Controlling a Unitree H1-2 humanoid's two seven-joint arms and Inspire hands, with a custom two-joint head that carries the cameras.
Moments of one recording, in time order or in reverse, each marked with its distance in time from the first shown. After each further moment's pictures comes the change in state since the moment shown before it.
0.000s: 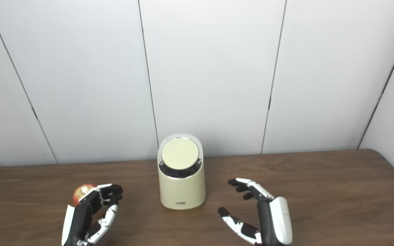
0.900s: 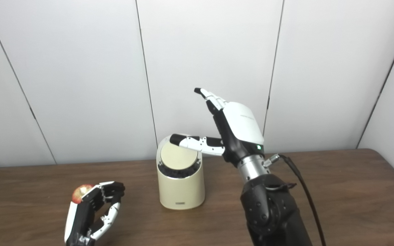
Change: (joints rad) left arm -0.028 0.003 -0.010 0.035 -0.015 -0.002 -0.005; right arm -0.519 -0.077 0.082 -0.248 -0.293 0.637 0.693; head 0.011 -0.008
